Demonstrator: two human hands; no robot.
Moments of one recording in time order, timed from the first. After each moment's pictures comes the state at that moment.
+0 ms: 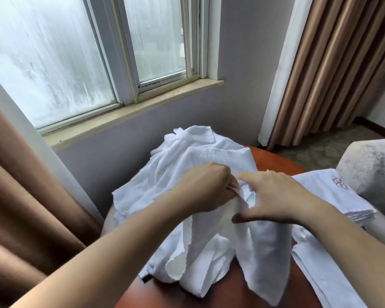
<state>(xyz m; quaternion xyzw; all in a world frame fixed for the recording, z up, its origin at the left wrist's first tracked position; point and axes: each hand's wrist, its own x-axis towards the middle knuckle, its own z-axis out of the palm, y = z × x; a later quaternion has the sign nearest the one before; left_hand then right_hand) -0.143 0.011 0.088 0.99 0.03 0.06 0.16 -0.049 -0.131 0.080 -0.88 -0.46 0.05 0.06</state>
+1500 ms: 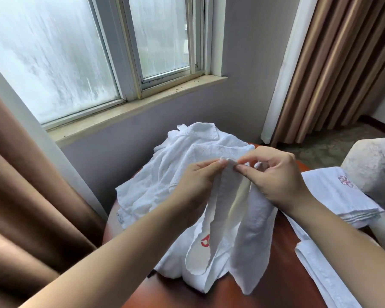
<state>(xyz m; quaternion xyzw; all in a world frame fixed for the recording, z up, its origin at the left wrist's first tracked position) -0.162 0.003 0.077 0.57 0.16 0.14 0.79 -0.050 -0.110 0.069 -0.69 -0.46 -0.08 0.56</state>
